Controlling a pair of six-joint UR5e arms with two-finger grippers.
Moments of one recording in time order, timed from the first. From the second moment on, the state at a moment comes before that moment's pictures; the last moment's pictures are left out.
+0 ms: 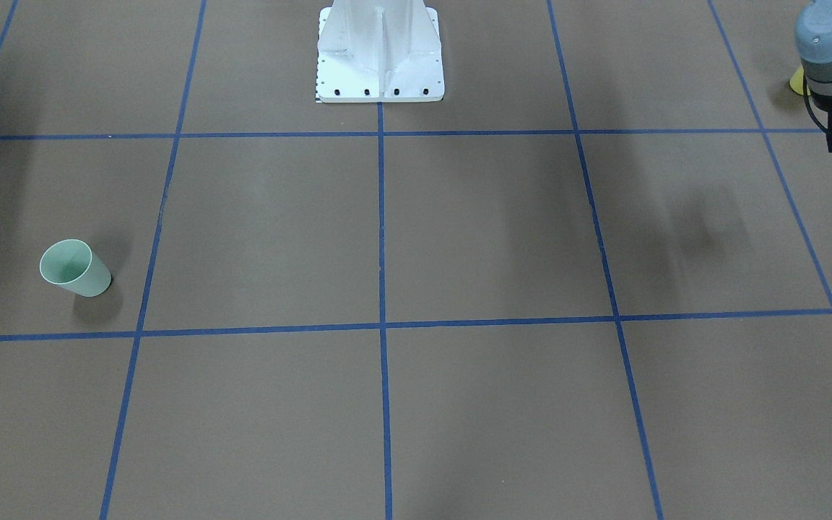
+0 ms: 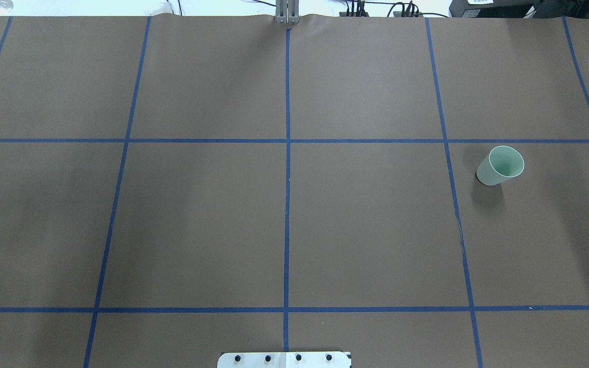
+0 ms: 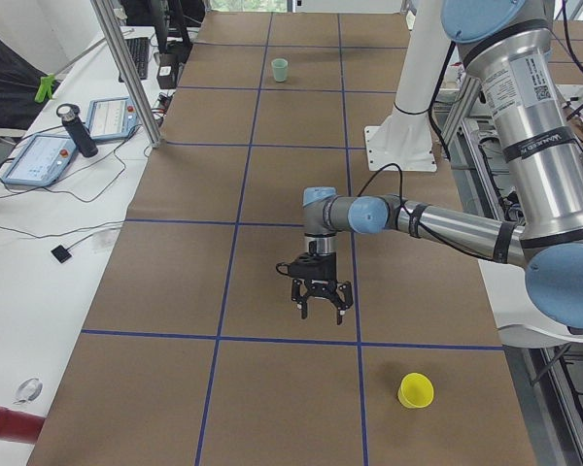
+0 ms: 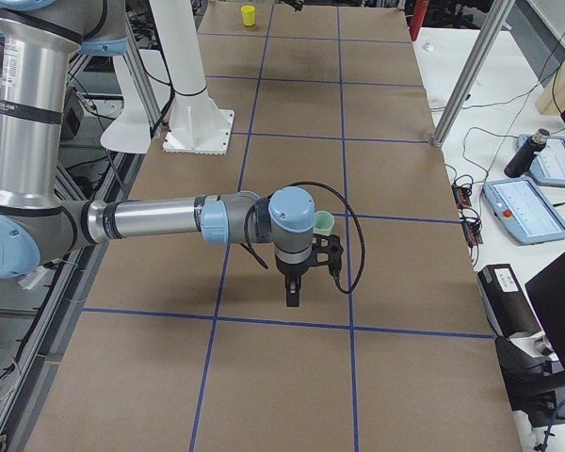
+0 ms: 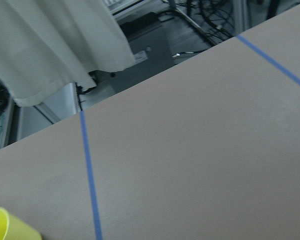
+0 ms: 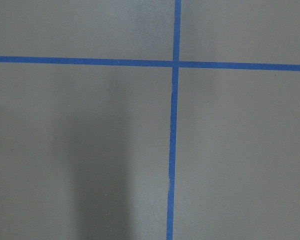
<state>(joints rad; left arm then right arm) -0.80 -1.20 -2.09 -1.34 -1.60 -1.96 1.56 -1.76 1.89 -1.62 2.34 0.04</state>
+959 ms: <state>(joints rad) -0.69 -1.21 -1.96 -1.00 -1.67 -2.40 1.56 -1.76 1.90 -1.62 2.34 0.04</state>
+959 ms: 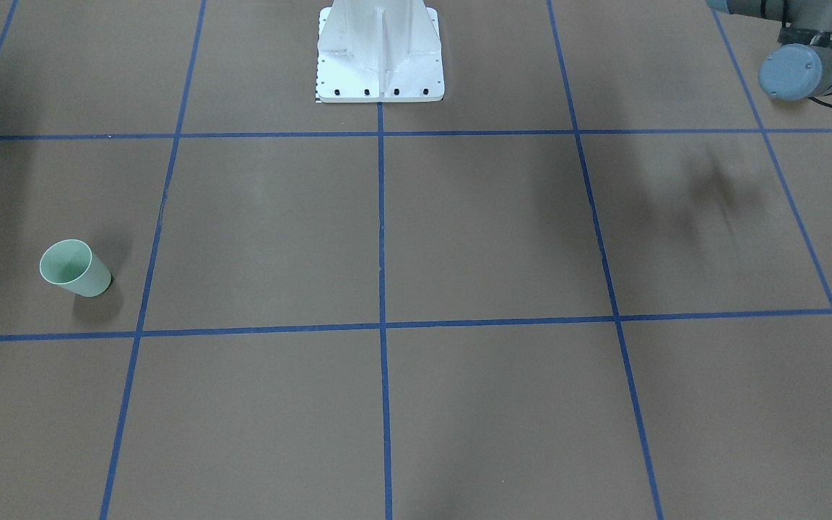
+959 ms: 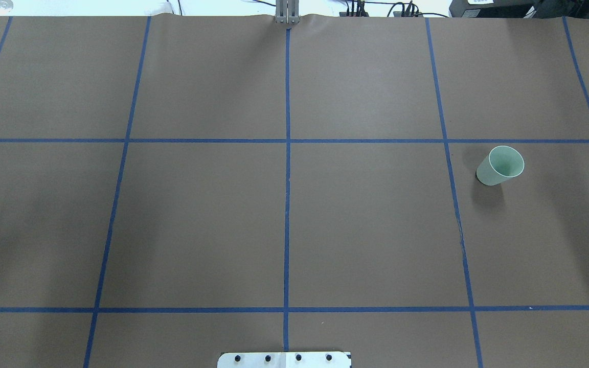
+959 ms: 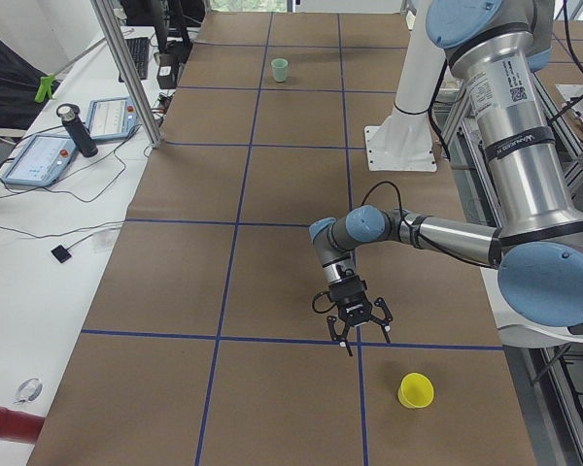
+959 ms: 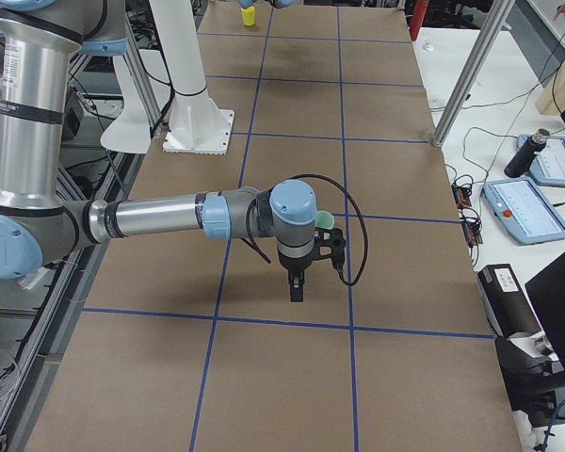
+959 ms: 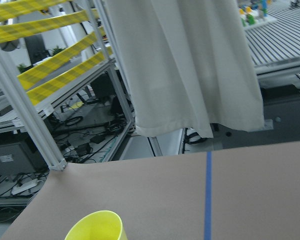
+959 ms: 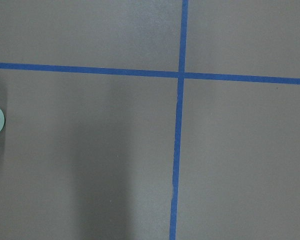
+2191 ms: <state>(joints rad) -0.57 -1.32 -1.61 -1.01 -1.85 -2.53 1.56 -1.75 1.90 -1.62 2.35 0.04</state>
